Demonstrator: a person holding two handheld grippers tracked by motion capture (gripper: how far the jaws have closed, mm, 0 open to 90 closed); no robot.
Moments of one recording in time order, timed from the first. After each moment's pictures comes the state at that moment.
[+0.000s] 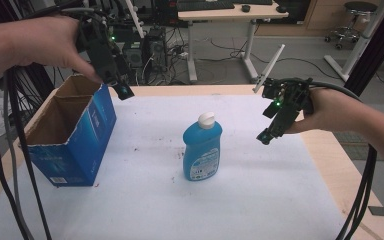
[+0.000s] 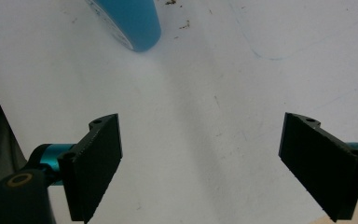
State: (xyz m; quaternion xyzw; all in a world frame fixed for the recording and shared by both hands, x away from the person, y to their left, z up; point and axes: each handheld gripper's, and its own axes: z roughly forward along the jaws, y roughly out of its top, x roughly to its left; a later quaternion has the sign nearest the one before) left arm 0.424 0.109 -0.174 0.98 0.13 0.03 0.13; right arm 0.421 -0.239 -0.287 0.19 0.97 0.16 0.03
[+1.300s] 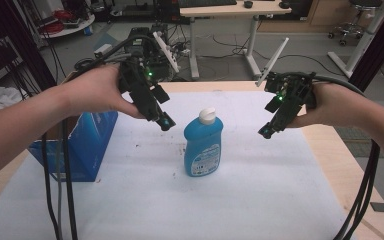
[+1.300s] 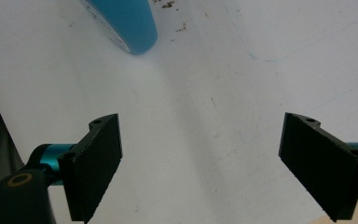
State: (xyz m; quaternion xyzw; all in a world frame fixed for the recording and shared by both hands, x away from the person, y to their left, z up) left arm 0.400 0.060 -0.242 0.97 0.12 0.01 0.23; right arm 0.422 -0.241 -0.286 0.19 0.97 0.16 0.03
